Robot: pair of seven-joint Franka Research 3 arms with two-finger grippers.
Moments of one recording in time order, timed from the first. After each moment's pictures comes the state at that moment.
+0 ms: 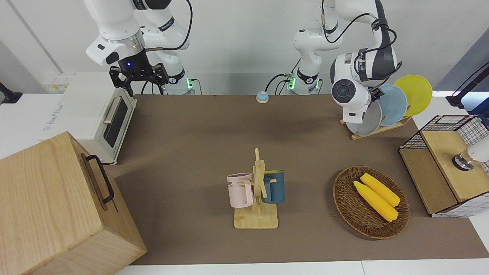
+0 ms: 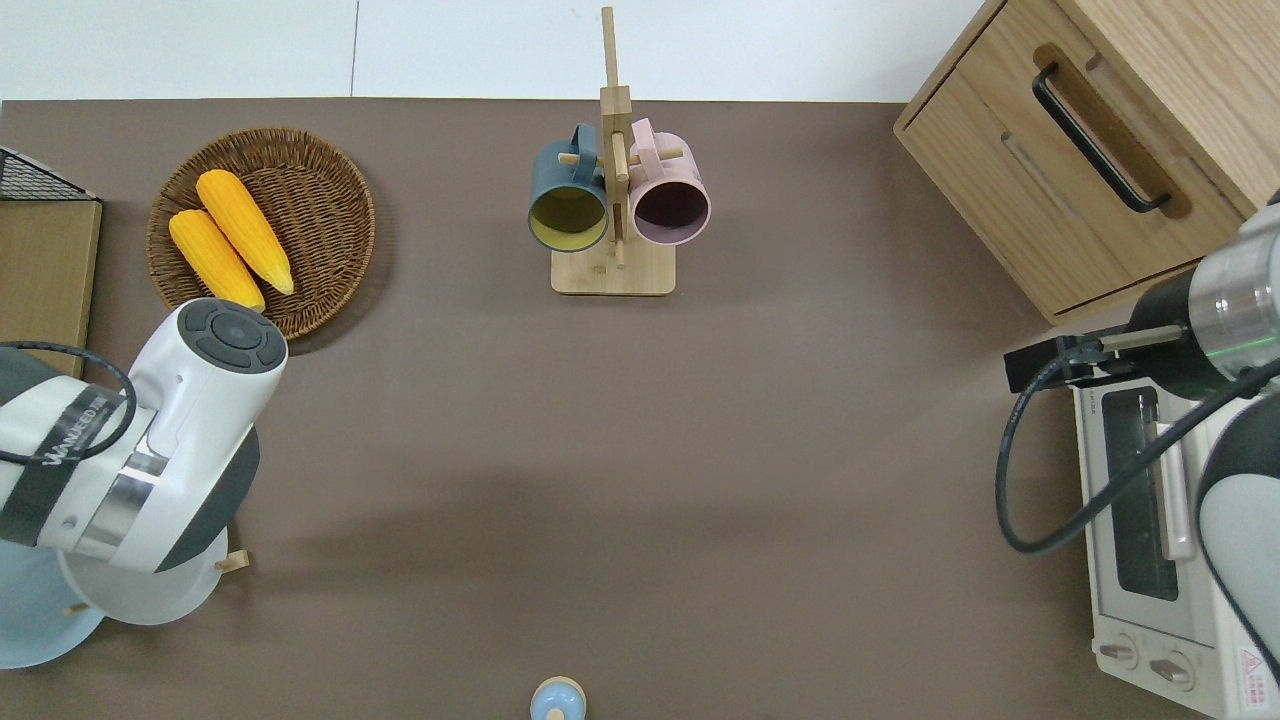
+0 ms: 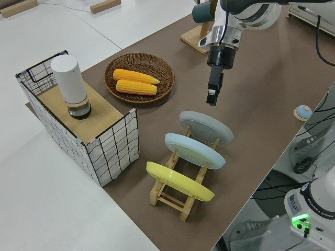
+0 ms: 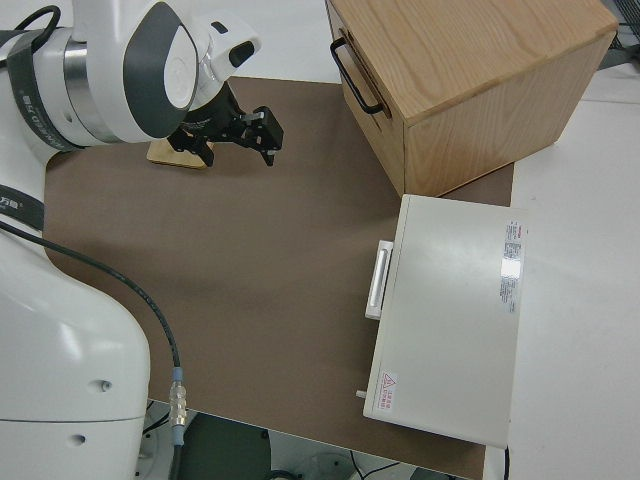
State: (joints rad) left arm 0.01 0.04 -0.17 -2.03 0.64 1.46 -0.61; right arm -0.15 0.02 0.28 -1.49 -0.02 1.48 0.04
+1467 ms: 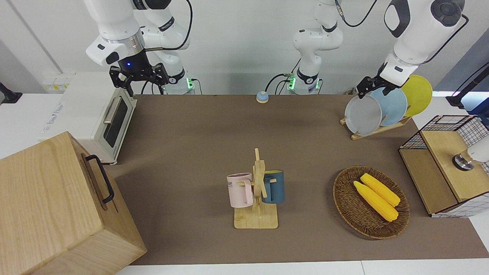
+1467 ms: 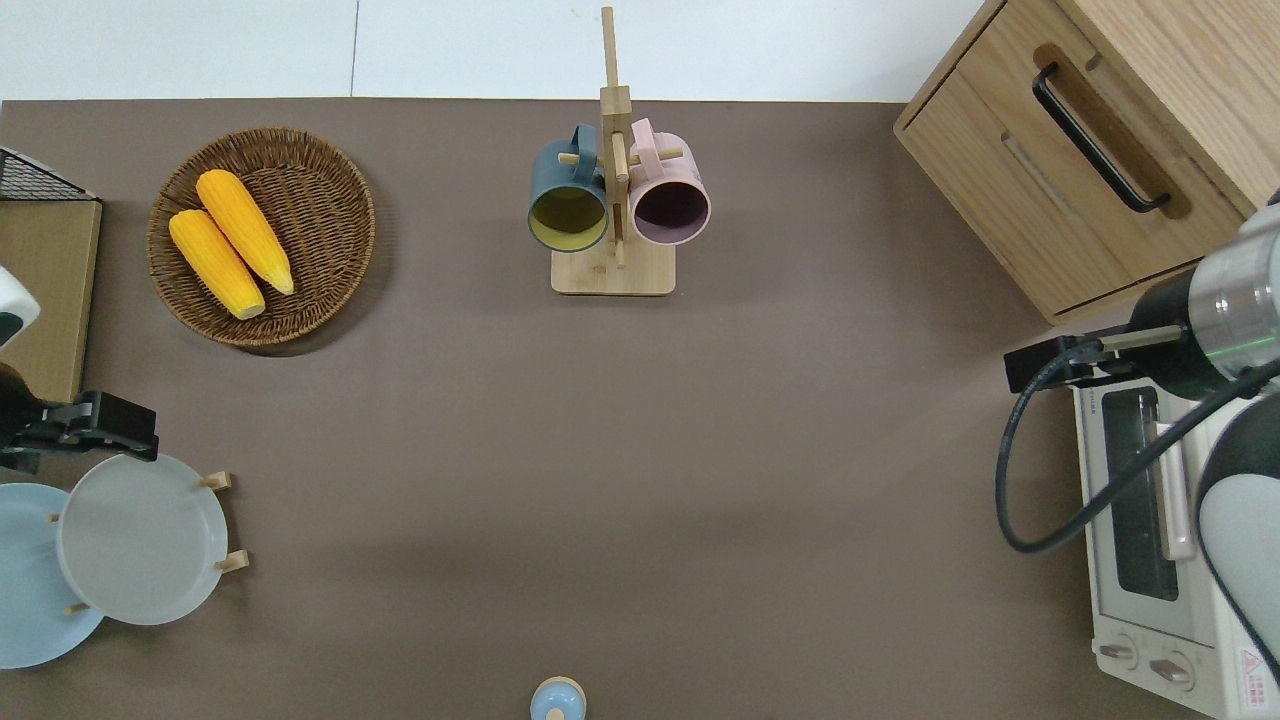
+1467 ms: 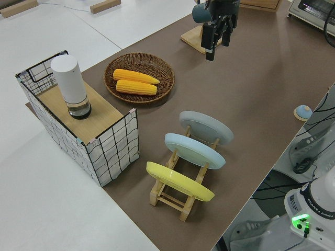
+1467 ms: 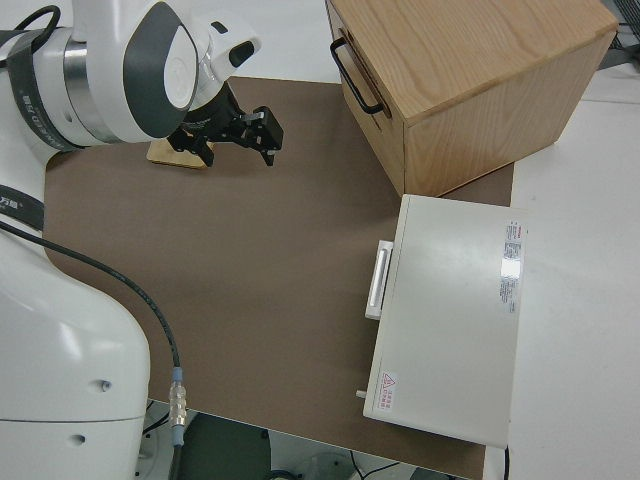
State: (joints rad) left arm 0.02 -0.03 0.03 -1.66 0.04 1.43 -0.02; right arm -0.15 0.02 0.28 -1.49 -0.02 1.48 0.04
